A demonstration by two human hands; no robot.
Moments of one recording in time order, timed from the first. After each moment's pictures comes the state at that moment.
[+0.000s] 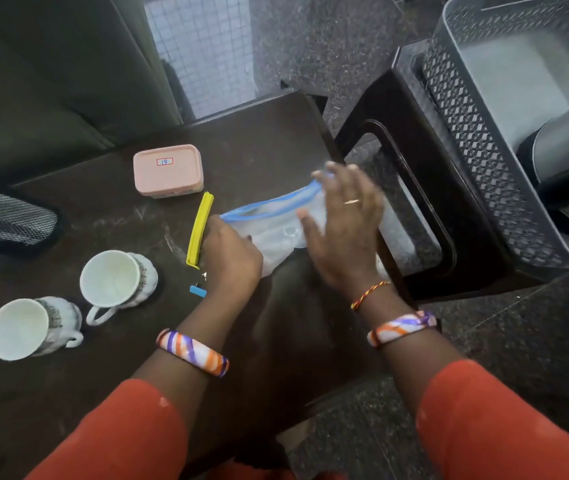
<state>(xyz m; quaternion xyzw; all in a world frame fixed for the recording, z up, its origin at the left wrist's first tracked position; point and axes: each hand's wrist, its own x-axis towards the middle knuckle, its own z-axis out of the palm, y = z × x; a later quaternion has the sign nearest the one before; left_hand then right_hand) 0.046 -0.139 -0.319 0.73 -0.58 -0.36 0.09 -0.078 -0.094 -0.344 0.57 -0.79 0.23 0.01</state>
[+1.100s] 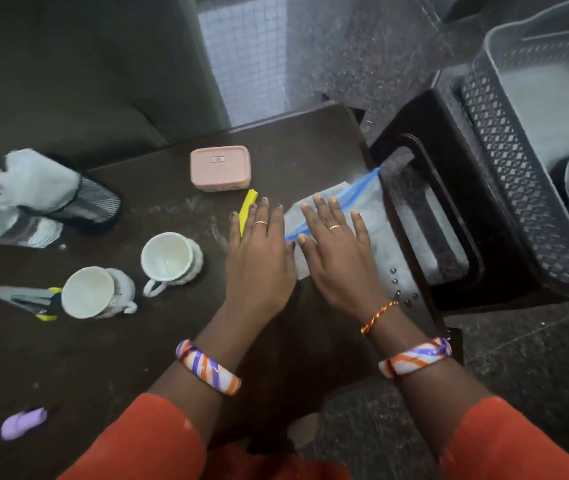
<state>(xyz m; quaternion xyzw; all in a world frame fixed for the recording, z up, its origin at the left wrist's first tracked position) 0.084 -0.117 -0.292 0.54 -0.82 -0.19 0.02 -0.030 -0.083 -0.309 0.63 -0.74 0.12 -0.21</state>
